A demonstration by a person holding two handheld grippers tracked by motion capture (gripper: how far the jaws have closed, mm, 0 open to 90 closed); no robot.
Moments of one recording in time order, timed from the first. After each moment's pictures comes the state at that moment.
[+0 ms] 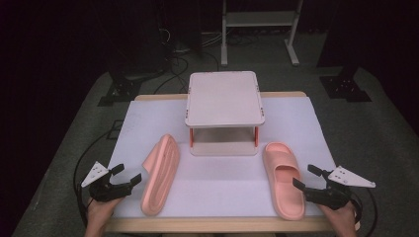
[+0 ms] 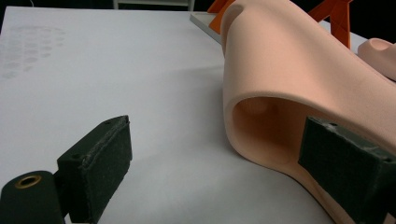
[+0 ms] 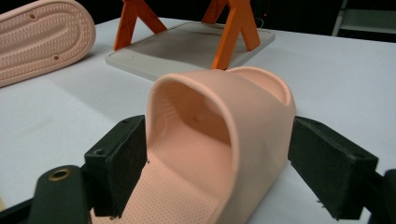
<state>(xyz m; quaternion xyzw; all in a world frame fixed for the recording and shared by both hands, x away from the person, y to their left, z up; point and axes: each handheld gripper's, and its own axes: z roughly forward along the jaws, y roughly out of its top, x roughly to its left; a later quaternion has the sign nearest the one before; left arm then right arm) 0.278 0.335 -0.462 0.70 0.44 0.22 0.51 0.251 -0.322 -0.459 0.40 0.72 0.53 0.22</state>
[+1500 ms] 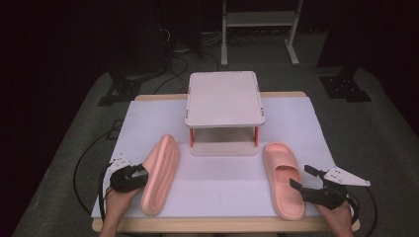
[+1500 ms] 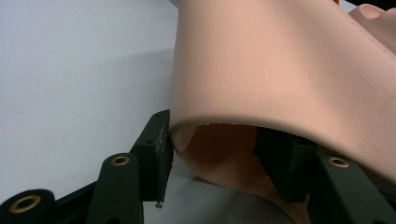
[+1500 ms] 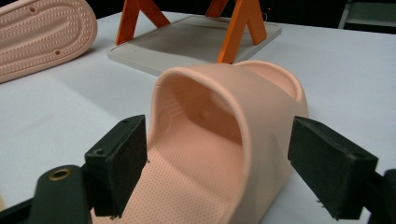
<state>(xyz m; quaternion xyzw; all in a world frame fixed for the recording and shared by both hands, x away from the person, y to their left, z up) 0.310 0.292 -0.467 0.75 0.42 0.16 0.48 0.255 -0.315 -0.463 0.40 0.72 0.52 0.21</state>
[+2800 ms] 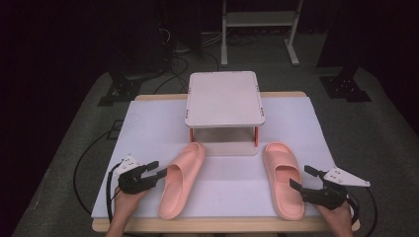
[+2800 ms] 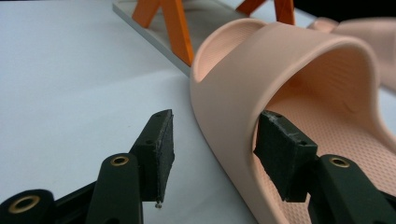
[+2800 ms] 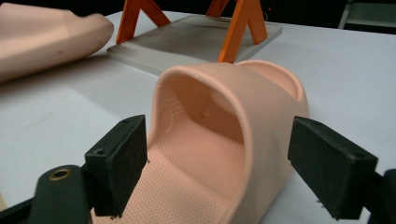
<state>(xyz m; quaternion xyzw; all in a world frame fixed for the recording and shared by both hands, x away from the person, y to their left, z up) 0.303 0.260 -0.460 0.76 0.38 0.16 0.51 0.254 -0.315 -0.463 0.40 0.72 0.52 0.21</state>
